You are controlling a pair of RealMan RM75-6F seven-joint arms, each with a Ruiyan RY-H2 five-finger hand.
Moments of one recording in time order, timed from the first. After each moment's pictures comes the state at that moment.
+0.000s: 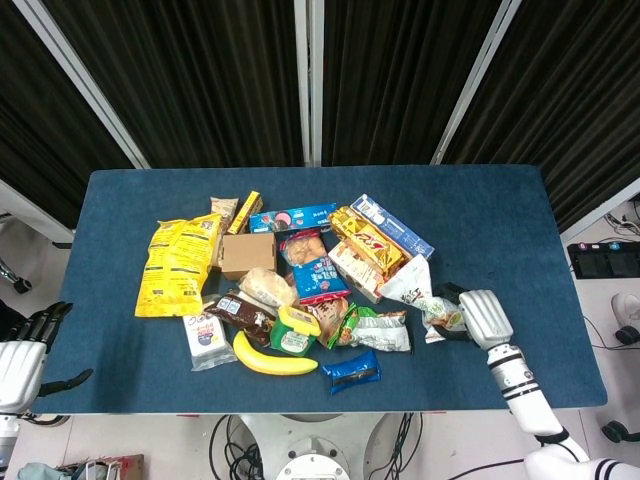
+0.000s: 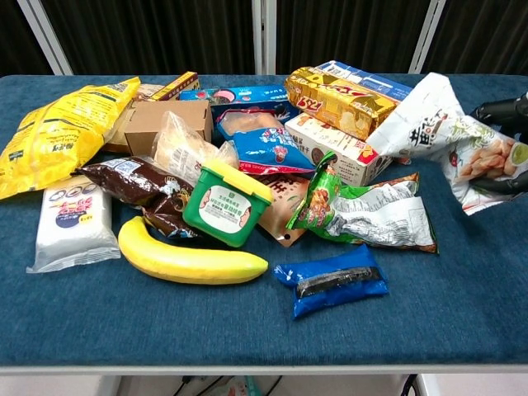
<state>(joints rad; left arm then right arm) -0.05 -1.11 0.01 -1.55 1.56 1.52 0.03 0.38 -1.40 0.09 -1.49 -1.44 1.20 0.12</state>
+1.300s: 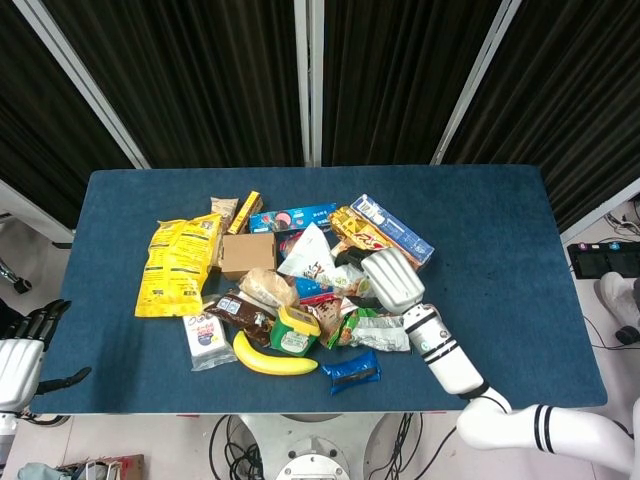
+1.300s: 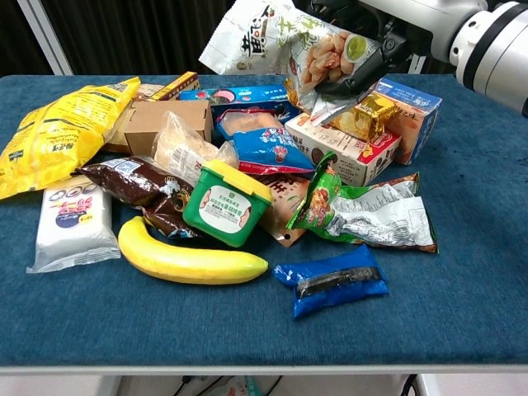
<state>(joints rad) -0.05 -1.11 0.01 -1.53 1.56 1.51 0.00 0.69 -1.49 0.29 -1.73 -1.26 1.07 -0.27</state>
